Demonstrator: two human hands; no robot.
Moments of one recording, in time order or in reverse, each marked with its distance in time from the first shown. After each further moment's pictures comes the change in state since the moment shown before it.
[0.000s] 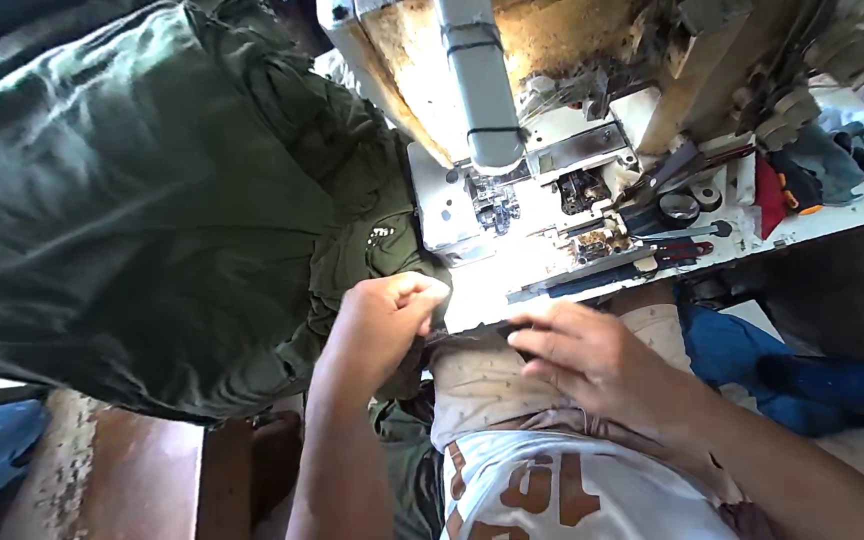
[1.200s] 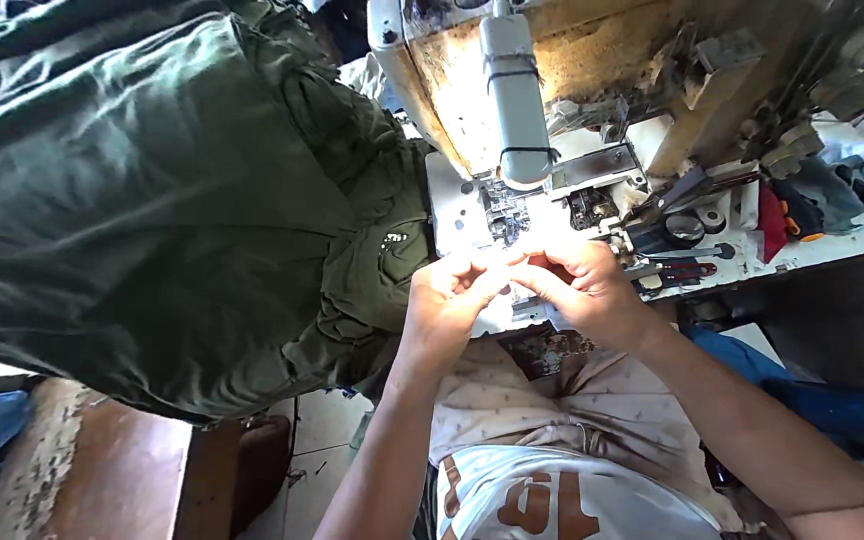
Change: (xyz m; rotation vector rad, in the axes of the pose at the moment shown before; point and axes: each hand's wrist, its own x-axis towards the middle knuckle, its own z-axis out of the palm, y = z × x) left_hand 0.020 0.034 0.048 -0.722 0.048 0.340; right_hand 0.075 0.025 -0.016 0.389 0.203 0.067
